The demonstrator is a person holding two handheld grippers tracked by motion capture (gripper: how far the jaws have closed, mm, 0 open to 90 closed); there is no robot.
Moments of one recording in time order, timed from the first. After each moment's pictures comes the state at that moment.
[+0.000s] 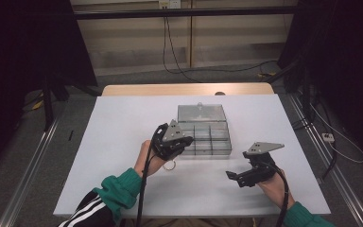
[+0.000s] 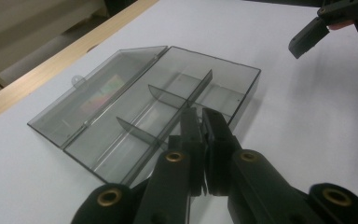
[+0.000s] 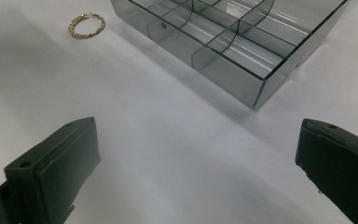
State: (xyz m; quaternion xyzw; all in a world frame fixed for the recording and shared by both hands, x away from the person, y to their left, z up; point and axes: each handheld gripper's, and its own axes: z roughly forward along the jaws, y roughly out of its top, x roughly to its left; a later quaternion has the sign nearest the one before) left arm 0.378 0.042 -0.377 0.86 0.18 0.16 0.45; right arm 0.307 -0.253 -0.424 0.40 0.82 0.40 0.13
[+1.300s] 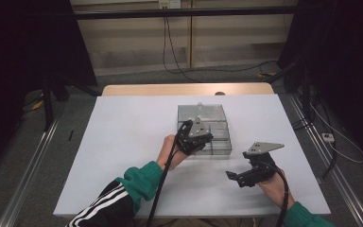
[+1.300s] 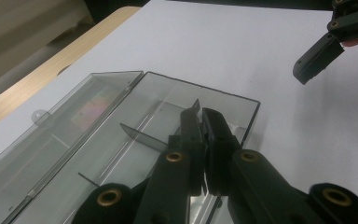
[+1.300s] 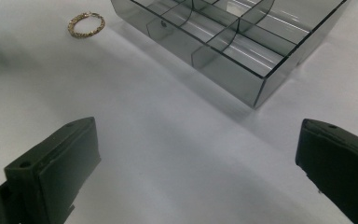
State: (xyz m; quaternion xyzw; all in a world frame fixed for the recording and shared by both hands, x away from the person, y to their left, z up) left arm 0.397 -0.018 -0.391 0.86 0.15 0.15 0.46; right arm 0.307 -0.254 -0.425 0.40 0.82 0.40 0.12
